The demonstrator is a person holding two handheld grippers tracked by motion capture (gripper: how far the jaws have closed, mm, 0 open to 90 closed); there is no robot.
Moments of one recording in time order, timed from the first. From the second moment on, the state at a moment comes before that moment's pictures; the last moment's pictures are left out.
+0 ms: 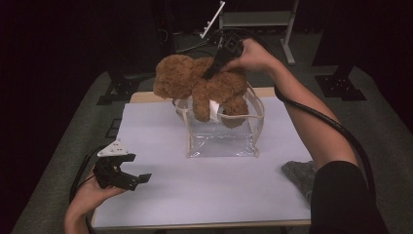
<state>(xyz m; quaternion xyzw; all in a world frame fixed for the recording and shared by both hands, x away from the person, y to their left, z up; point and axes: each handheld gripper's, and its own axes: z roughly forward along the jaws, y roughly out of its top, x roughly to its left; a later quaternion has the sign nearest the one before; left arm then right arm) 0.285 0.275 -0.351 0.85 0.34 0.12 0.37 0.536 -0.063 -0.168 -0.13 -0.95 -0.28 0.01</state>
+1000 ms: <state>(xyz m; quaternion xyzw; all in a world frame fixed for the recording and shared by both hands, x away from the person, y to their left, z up) 0.289 0.276 -0.356 0.86 0.35 0.11 0.37 0.559 -0.097 -0.160 -0.20 -0.93 -0.30 -0.04</state>
